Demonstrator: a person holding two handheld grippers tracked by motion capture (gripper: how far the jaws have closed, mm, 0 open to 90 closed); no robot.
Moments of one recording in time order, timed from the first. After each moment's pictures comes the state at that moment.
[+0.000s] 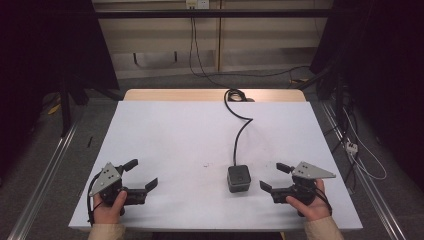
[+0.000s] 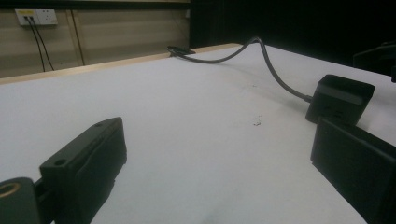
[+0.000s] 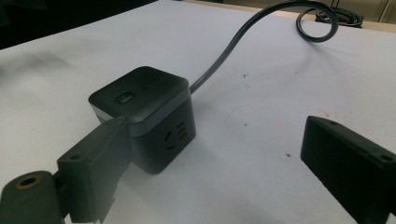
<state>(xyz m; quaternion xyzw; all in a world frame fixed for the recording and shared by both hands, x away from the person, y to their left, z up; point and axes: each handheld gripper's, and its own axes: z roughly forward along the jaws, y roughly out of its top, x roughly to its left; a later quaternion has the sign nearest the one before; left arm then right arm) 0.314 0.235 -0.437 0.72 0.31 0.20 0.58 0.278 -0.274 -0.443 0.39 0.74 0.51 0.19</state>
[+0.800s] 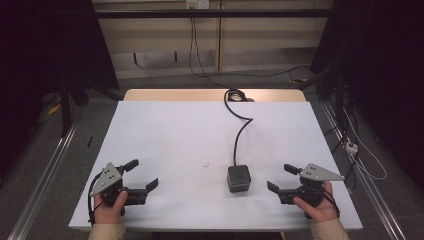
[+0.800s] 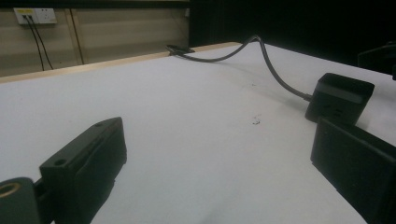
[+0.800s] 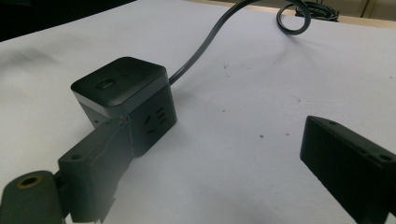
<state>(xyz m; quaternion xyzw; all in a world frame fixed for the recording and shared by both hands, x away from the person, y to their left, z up) 0.314 0.234 -0.437 0.73 0.31 0.20 0.58 0.272 -0.291 -0.445 0.41 0.73 0.50 0.20</state>
